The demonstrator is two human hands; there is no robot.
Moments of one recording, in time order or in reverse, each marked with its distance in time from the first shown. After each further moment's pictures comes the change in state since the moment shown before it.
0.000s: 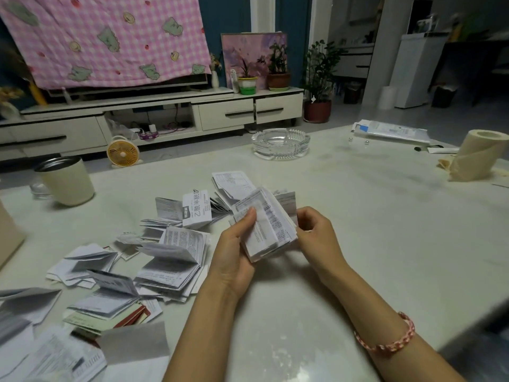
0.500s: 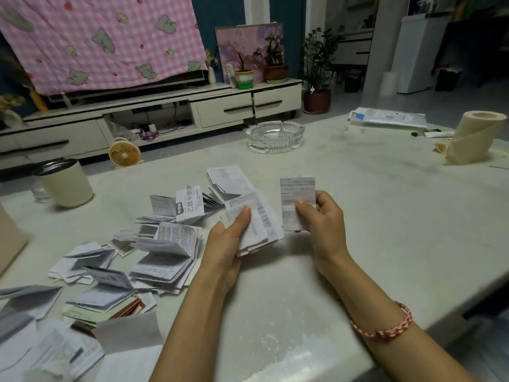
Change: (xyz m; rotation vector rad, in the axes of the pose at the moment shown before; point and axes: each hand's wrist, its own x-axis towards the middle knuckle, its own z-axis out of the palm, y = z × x) left_hand 0.006 -0.011 -0.010 0.293 0.109 0.072; right_hand -0.006 -0.010 -0.016 0.335 0.185 -0.023
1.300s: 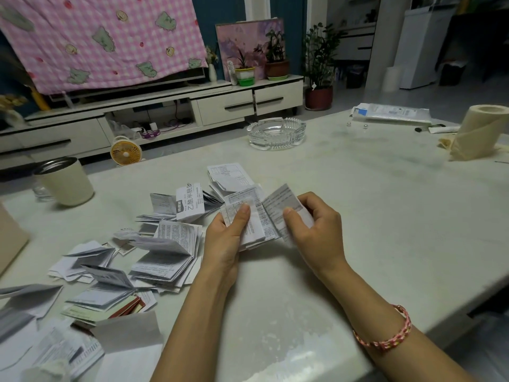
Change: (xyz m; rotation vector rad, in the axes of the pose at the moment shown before) left_hand 0.006 -0.005 -0.002 0.042 0.049 0.080; right_hand -0.013 0.005 0.002 -0.365 -0.048 -0.350
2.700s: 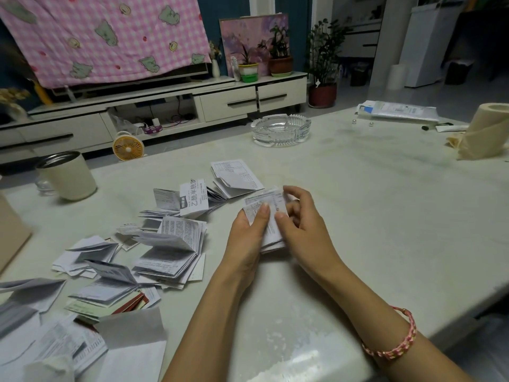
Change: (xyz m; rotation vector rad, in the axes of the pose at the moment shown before) left_hand -0.001 -0.014 0.007 0.199 -0.209 0.079; right_hand -0.005 -0.001 0.016 0.025 -0.237 0.151
